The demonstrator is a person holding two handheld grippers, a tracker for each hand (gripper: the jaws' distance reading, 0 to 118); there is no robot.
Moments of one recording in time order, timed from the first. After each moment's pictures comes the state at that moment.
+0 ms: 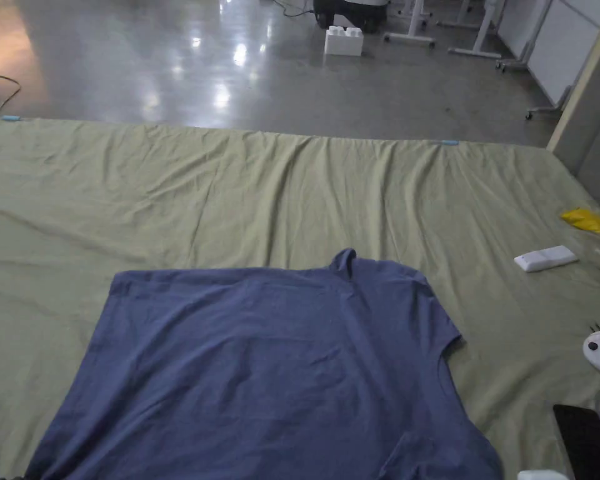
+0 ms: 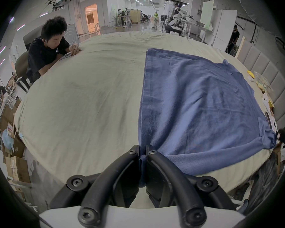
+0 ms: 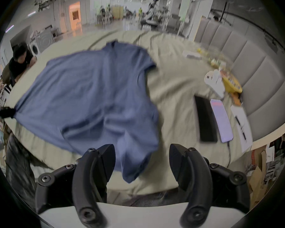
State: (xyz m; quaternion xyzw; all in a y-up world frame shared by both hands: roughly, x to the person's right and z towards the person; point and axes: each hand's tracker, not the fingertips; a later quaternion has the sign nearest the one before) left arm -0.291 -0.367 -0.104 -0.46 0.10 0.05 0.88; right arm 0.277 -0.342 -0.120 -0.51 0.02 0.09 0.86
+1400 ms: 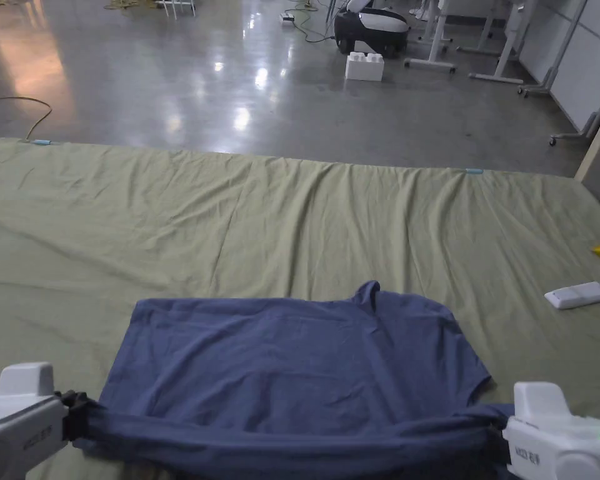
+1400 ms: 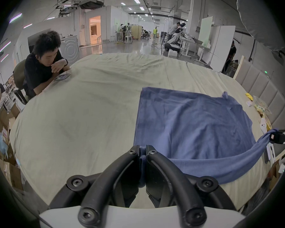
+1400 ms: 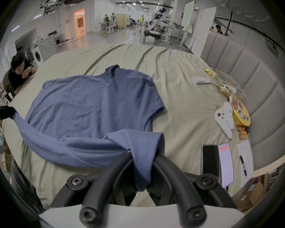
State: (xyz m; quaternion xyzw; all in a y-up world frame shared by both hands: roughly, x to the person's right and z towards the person) left arm -0.294 -0.317 -0.167 -0.38 0.10 0.07 0.92; right arm 0.256 -0.294 -0.269 -0.43 0.03 0.08 0.90
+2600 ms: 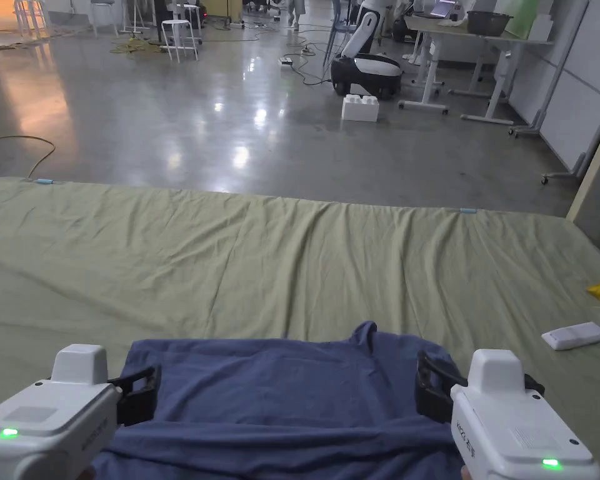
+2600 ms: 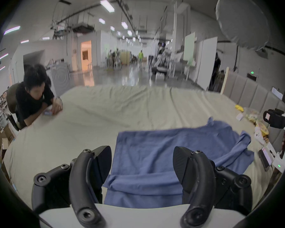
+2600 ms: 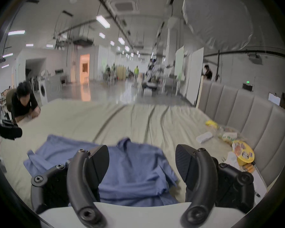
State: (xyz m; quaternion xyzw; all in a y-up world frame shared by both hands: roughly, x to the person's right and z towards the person) left arm -0.235 -0.272 -0.238 -0.22 0.06 0.03 0.97; right arm 0.187 -0.243 -0.264 -0.12 0.03 0.05 0.99
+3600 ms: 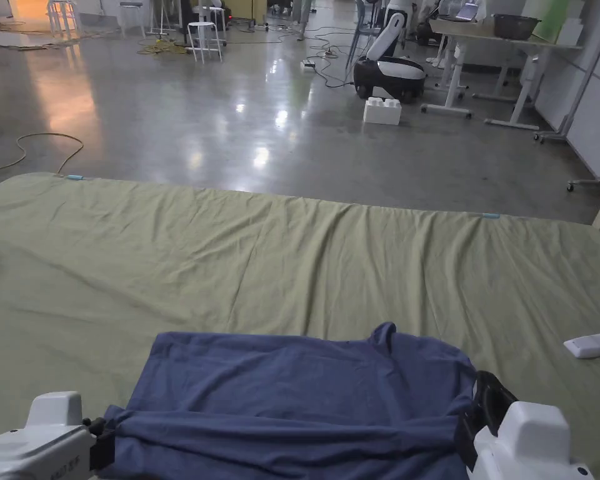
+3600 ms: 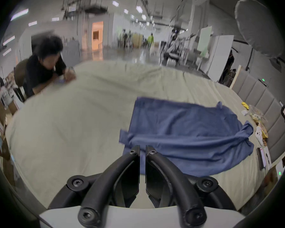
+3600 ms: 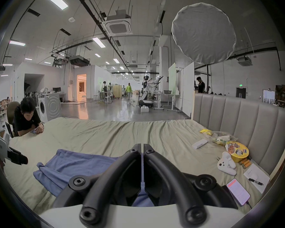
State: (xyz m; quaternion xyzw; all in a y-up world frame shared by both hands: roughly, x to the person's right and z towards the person) left arm -0.302 -0.325 -0.208 -0.38 0.09 0.11 0.92; right arm 0.173 -0.243 -0.197 -0.07 0.01 0.04 1.00
